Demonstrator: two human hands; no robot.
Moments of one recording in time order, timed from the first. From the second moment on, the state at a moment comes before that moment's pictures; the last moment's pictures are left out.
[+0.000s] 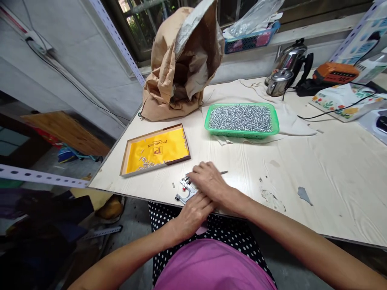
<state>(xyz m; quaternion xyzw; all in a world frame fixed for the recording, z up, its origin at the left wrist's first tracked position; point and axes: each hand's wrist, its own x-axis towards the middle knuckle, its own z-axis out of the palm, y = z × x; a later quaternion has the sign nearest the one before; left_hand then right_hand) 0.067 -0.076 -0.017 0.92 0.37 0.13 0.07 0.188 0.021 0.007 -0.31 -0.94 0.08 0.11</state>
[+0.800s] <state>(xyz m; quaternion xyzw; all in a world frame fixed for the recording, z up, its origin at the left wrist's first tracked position) -0.194 0.084 0.004 0.61 0.79 0.02 0.00 0.251 0.176 0.082 -0.51 -0.81 -0.08 0.27</state>
